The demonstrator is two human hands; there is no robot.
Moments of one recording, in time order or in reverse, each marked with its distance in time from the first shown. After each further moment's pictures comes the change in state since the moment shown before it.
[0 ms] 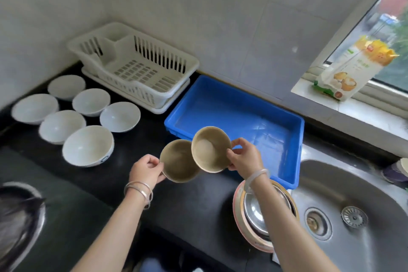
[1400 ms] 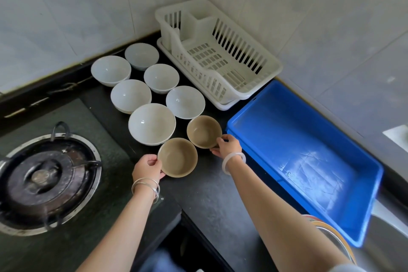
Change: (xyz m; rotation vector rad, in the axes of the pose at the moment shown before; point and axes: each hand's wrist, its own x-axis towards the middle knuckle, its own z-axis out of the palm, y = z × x) left_hand 0.065 -0.066 -0.104 -0.221 0.410 -0.253; right_hand 0.076 -0.042 0.217 0.134 -0.278 0.349
